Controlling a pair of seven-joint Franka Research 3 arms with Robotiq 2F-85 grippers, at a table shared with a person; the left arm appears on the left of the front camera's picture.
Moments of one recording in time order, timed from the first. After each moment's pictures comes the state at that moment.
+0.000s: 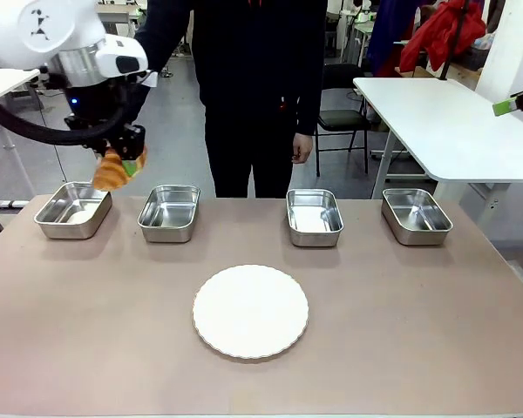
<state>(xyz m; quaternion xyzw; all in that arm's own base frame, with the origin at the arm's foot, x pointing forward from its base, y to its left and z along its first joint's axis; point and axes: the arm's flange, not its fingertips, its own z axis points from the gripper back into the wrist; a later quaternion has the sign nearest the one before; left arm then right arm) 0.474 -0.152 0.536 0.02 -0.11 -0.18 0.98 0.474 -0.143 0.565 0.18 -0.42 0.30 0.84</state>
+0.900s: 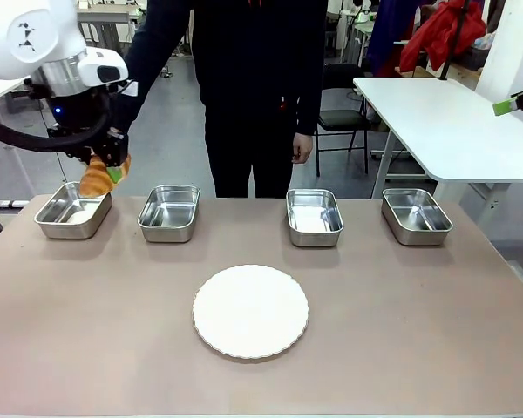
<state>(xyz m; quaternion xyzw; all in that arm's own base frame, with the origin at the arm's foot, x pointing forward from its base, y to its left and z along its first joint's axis) 0.495 -0.107 0.513 -0.01 -0.09 -0.15 0.98 0.474 -0.143 0.565 0.18 -0.42 0.29 0.84</state>
